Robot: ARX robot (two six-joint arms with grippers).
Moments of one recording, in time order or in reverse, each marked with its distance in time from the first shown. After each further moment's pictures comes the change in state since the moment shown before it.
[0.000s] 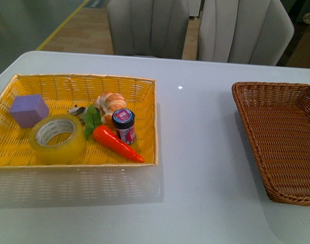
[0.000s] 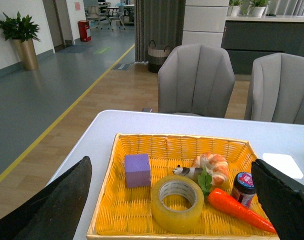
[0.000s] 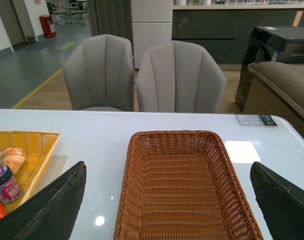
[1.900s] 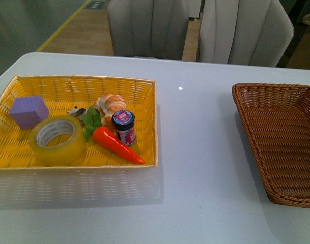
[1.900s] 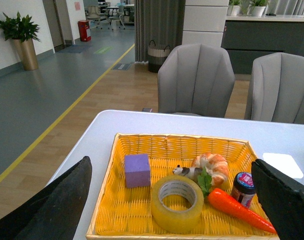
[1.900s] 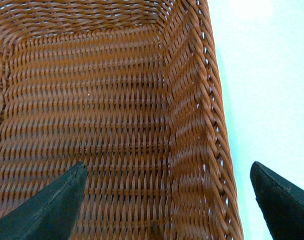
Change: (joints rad) left arm 0.000 0.000 0.000 0.000 0.000 0.000; right arm -0.388 2.145 0.845 0.616 -0.262 -0.192
